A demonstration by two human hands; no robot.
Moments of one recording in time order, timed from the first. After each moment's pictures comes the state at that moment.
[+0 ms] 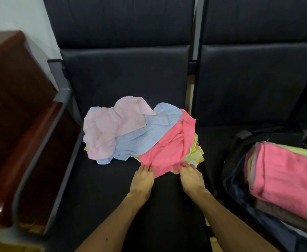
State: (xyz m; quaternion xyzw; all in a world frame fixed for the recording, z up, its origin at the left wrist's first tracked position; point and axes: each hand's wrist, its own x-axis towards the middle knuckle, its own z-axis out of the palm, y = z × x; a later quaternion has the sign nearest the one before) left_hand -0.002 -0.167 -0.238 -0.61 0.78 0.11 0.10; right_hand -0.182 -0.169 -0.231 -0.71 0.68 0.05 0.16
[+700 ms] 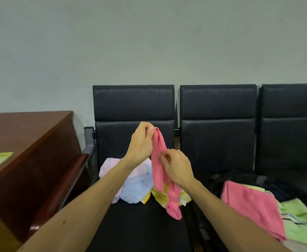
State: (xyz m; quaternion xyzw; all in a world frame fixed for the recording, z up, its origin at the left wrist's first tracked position) left_hand -0.003 -0.111 0.115 -0.49 0.66 0.24 -0.51; right_hand -0.146 -0.104 0.039 -0.73 0.58 -0.37 0.08
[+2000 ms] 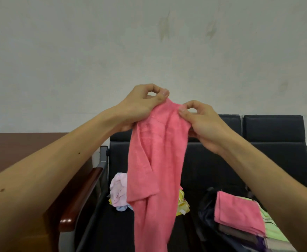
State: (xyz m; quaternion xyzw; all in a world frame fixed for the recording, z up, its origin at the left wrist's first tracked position) left_hand 0.037 0.116 0.318 -0.35 0.72 0.33 -0.49; right_hand -0.137 0.135 0.284 -0.64 0.40 -0.55 0.35
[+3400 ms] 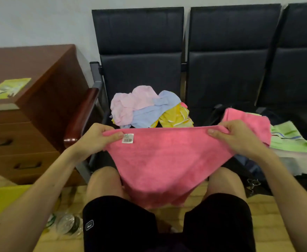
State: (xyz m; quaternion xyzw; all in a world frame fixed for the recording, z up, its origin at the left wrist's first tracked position) left_hand 0.151 0.078 0.013 -0.59 0.64 0.39 -0.30; right_hand -0.237 0.105 0.028 -0.70 0.61 -0.29 0.24
